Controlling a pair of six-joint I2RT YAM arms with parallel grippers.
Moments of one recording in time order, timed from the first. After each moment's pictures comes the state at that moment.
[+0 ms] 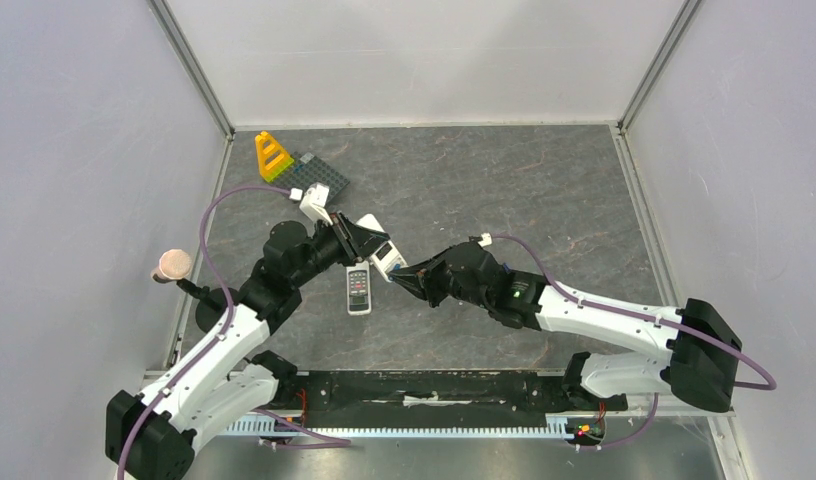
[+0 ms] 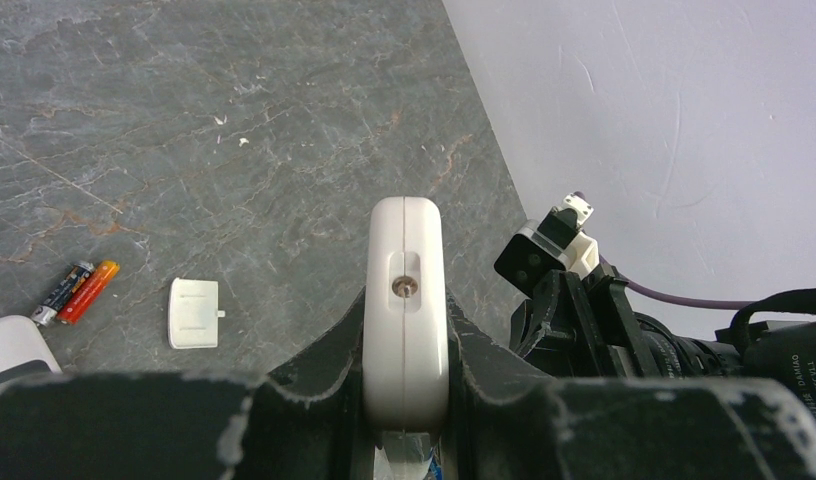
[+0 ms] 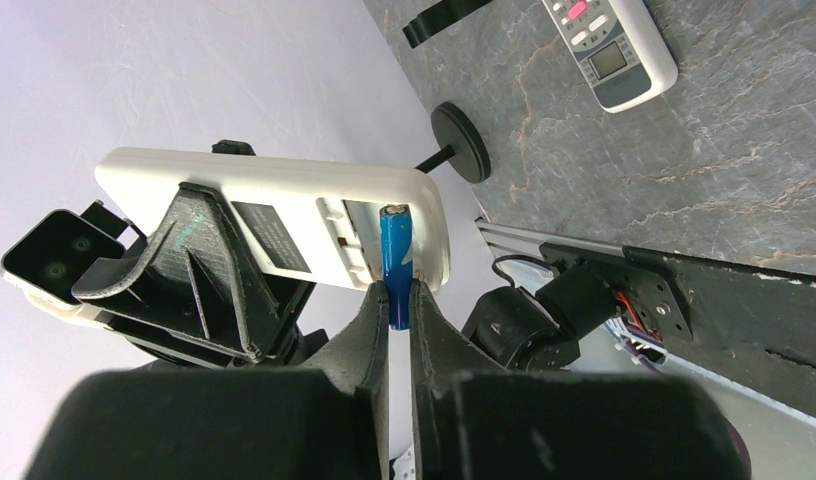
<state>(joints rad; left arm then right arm) -0.50 0.84 0.60 0.07 0.27 -0.77 1.05 1.24 0.80 -0.05 0.13 1.92</state>
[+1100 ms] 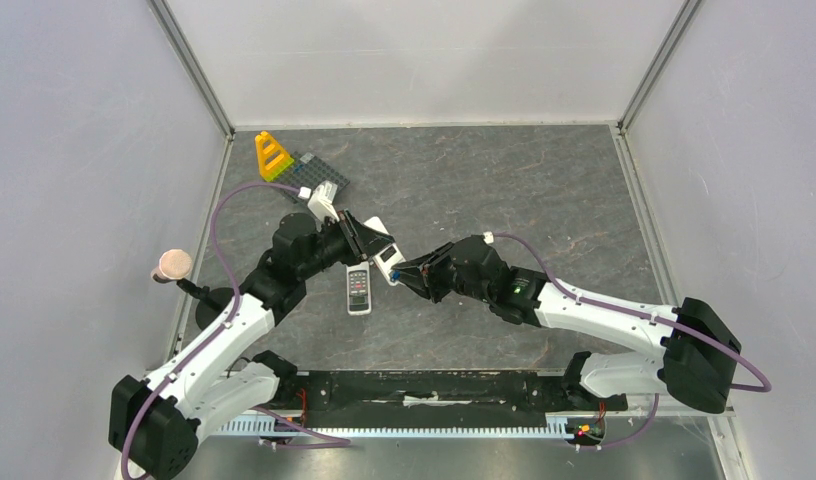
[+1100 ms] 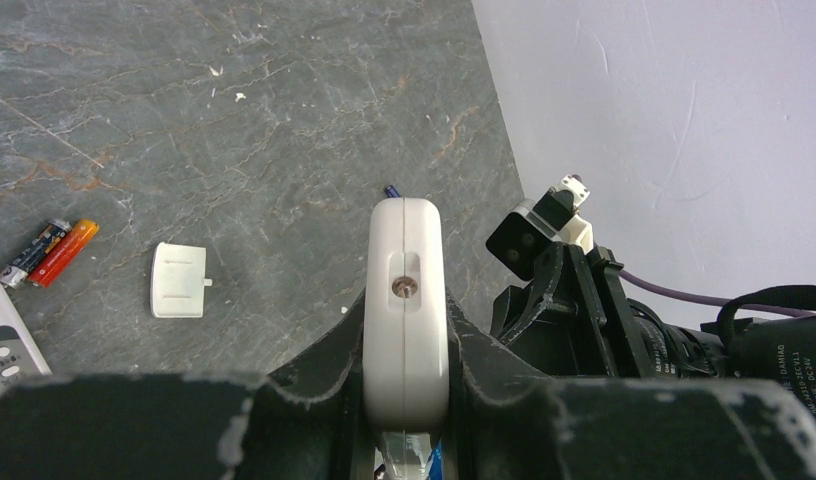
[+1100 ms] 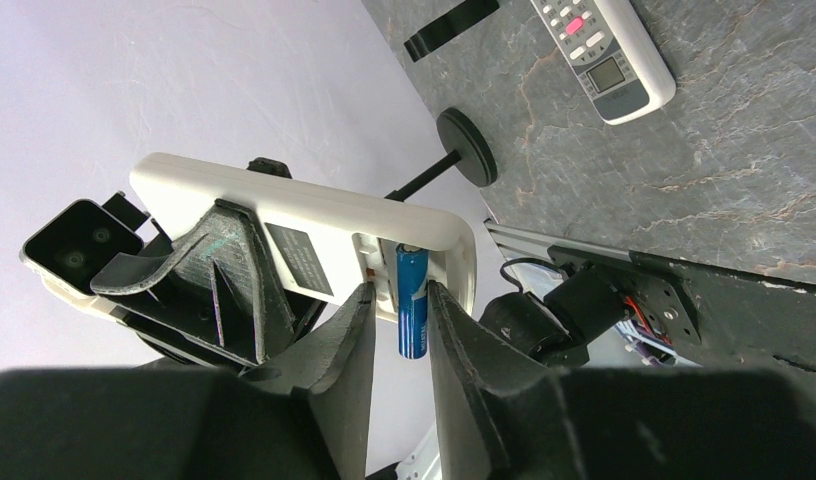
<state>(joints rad) -0.50 0.92 0.64 0.00 0.30 -0.83 0.99 1.25 0.77 0.00 0.06 1.93</state>
